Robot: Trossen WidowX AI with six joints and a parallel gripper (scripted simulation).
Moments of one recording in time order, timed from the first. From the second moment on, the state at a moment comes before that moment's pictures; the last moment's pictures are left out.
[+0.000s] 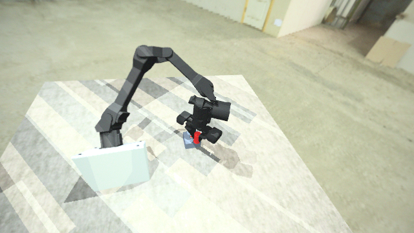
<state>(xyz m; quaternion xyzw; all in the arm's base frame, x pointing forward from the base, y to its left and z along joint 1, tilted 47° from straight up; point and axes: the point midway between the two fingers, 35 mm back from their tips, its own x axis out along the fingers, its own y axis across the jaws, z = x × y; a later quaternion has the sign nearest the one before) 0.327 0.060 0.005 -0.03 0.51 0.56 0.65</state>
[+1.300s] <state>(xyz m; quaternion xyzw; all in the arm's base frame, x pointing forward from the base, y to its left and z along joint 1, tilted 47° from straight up) 0.318 0.100 0.058 -0.03 0.51 0.56 0.65</state>
